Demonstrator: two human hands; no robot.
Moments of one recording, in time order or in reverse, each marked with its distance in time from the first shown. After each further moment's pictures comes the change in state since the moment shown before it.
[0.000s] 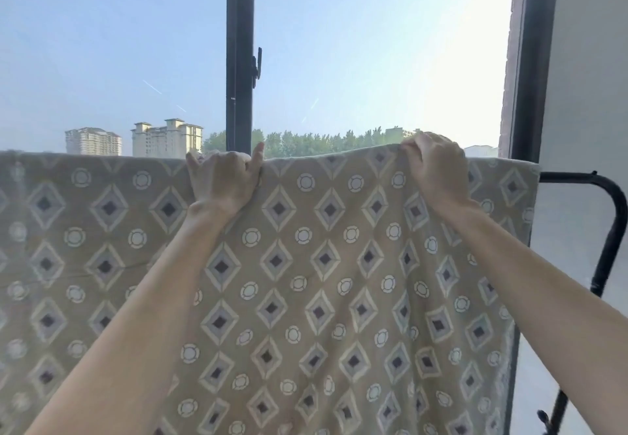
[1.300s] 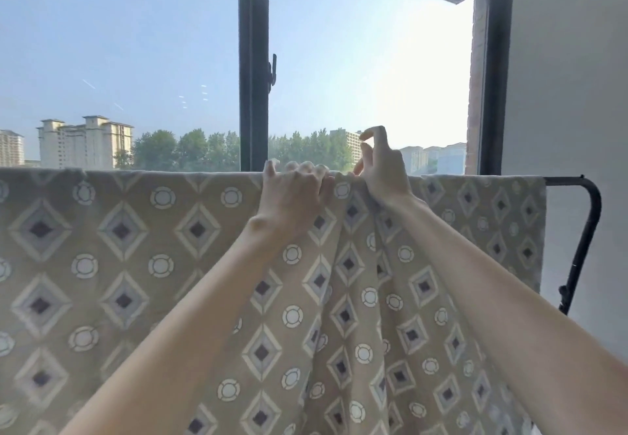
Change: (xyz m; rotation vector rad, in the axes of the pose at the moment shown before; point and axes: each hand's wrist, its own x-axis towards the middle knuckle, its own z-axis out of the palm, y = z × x) left_hand -0.003 -0.066 -0.027 -0.173 -0.174 0.465; right_hand 0.017 -0.196 0.068 0.213 -0.183 0.271
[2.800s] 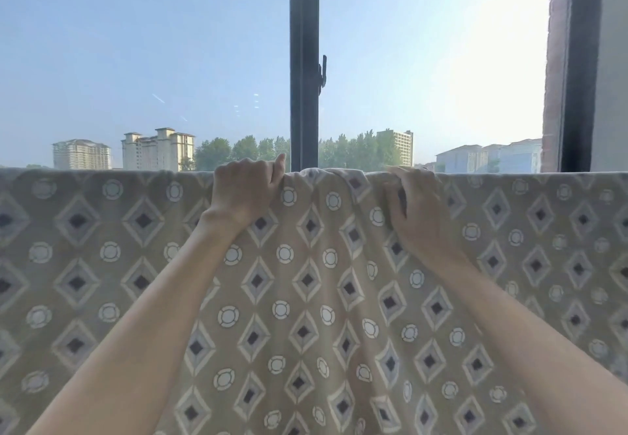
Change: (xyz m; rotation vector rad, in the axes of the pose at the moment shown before) left_hand -0.022 -0.119 -0.023 0.232 0.098 -0.203; right_hand -0.055 0.004 0.046 -0.142 0.099 -0.240
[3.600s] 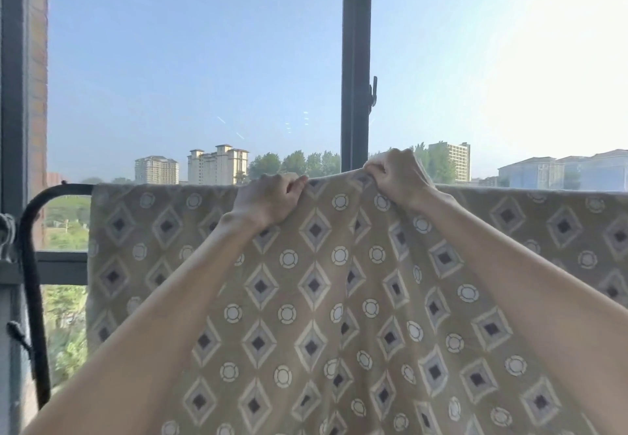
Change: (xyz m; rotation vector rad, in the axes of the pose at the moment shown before) left_hand -0.009 -0.038 -0.038 -0.192 -0.283 -0.185; right_hand 0.099 -0.069 0.026 0.270 -0.326 -0.053
